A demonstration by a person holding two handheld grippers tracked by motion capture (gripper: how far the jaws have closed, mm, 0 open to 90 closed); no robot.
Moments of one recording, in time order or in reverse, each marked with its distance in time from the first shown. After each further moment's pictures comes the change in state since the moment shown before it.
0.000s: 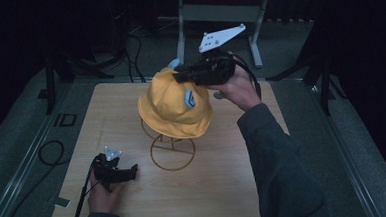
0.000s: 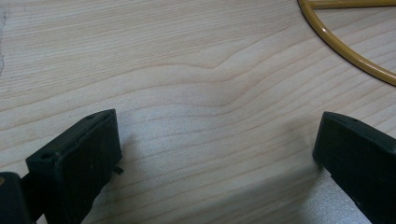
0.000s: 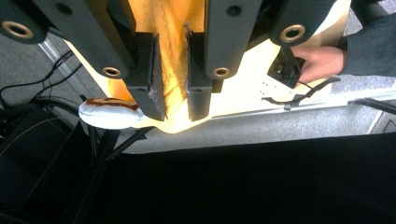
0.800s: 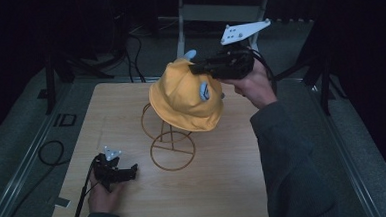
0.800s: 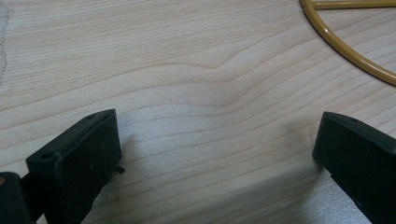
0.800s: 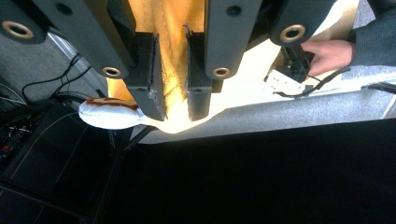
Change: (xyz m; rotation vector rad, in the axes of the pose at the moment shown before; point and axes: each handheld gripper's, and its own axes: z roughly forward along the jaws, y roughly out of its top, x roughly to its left) left arm 0.000 0.000 0.000 0.000 0.005 -0.007; right arm -0.011 -0.006 -0.037 -0.060 -0.055 0.017
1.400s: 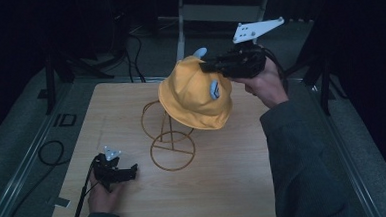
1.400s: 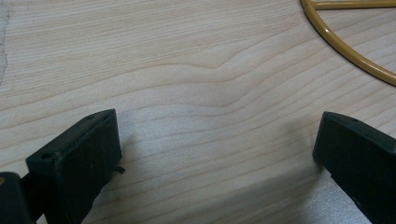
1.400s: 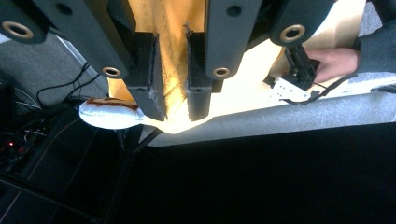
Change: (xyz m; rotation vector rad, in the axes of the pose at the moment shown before) left arm 0.000 0.000 0.000 0.001 0.001 0.000; right arm -0.004 -0.003 -0.022 0.009 -0.033 -0.007
